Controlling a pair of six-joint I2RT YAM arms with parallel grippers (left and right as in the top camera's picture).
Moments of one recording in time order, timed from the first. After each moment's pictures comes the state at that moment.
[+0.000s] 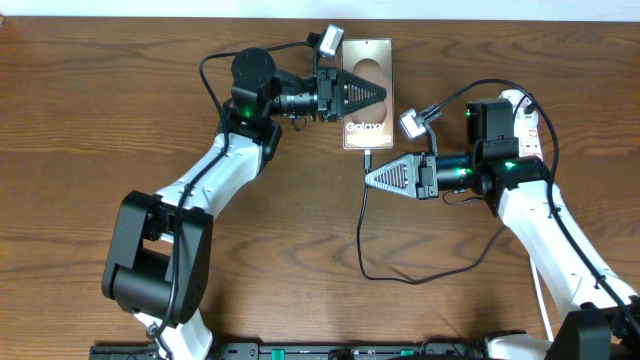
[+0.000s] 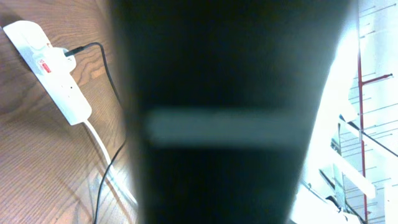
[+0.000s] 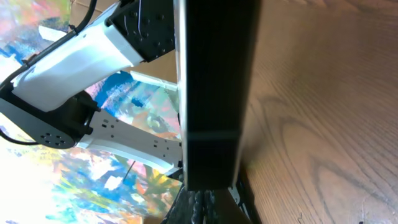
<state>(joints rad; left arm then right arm) -0.34 1.86 1.22 0.82 1.23 -1.37 0.16 1.47 0.99 -0.46 -1.40 0.22</state>
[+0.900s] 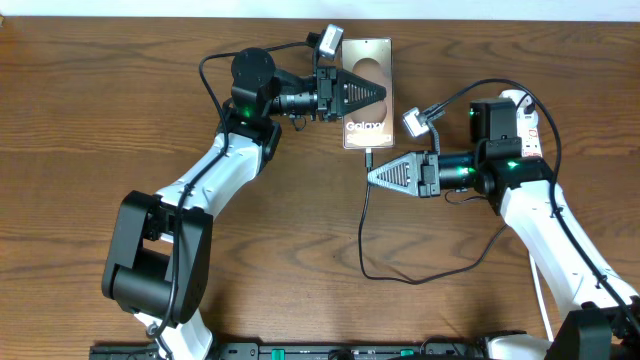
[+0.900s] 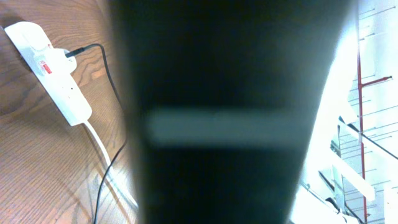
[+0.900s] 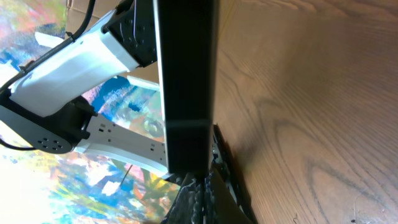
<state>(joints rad) -0.34 1.86 1.22 0.82 1.23 -1.38 0.14 1.47 0.99 -0.46 -1.39 0.23</state>
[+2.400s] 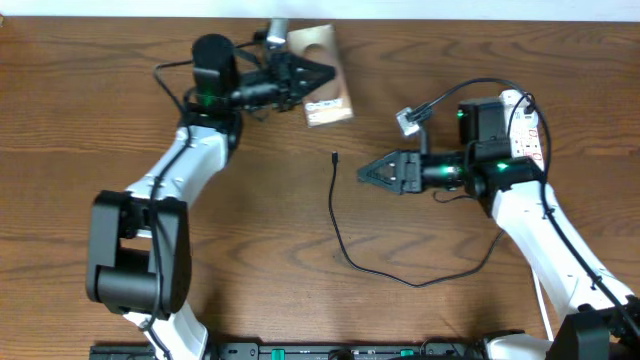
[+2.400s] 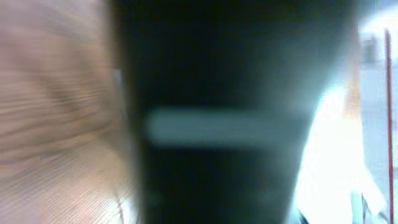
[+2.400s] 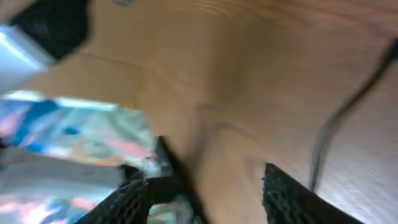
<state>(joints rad) -0.14 1.86 1.22 0.48 1.14 -1.24 0.21 1.47 0.99 -0.44 -1.05 0.30</state>
